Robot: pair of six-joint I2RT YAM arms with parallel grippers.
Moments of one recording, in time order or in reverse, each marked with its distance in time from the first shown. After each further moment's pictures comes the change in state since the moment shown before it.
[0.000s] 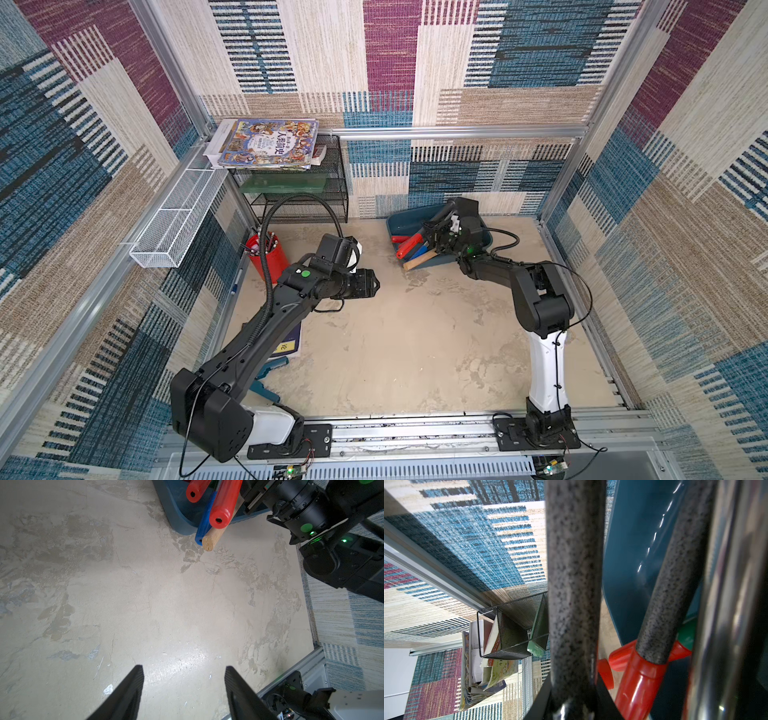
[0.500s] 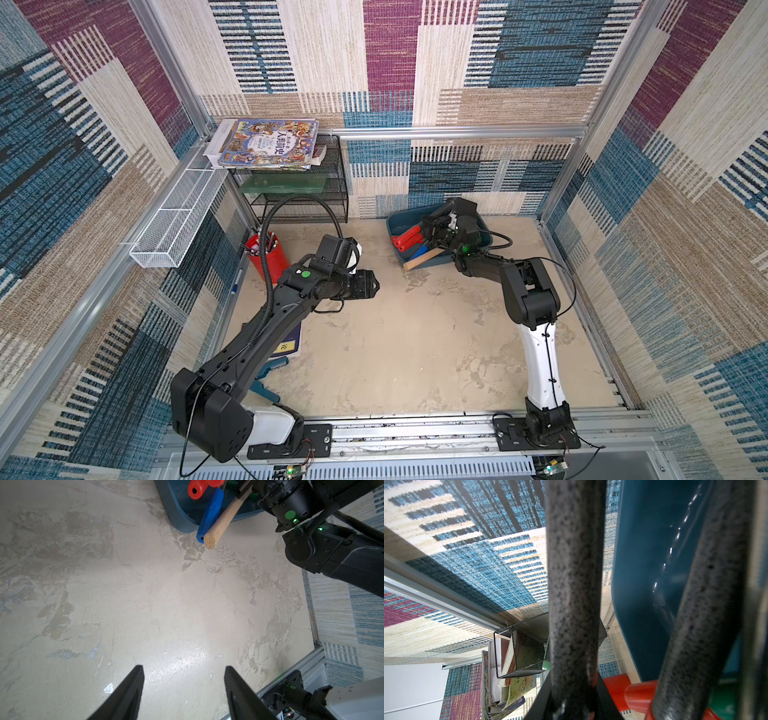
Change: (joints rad) left arm 0.002 -0.002 -0.013 0.002 0.004 -0.003; right arm 0.001 0.135 0.148 0.072 0.040 0.129
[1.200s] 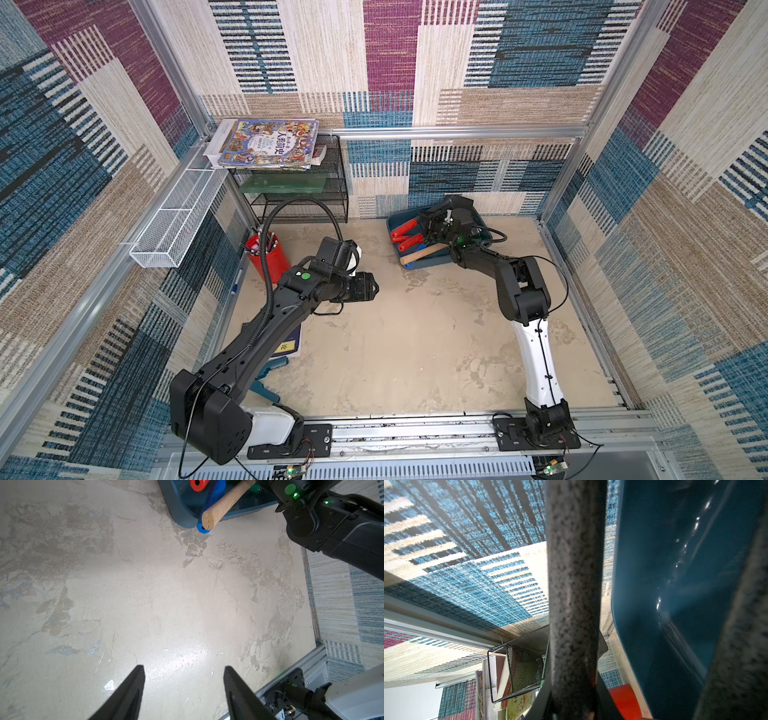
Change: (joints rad) left arm 0.002 -0.011 -0.019 0.000 0.002 0.000; right arm -0.002 0.082 0.190 -0.172 0.018 -0.003
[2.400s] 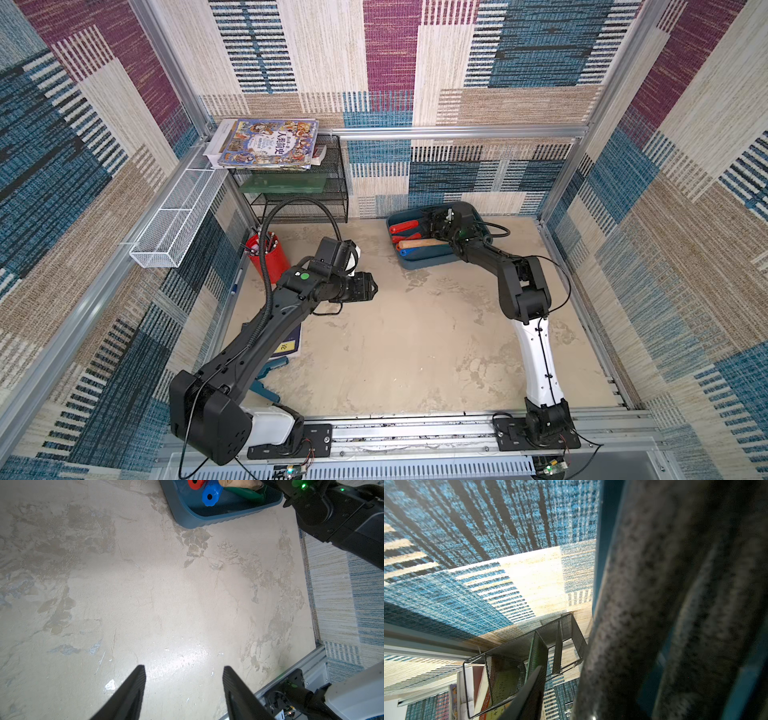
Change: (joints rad) left arm 0.006 -0.005 -0.004 0.000 0.002 0.000; right arm -0.023 0.005 0.083 -0.212 -0.027 -0.117
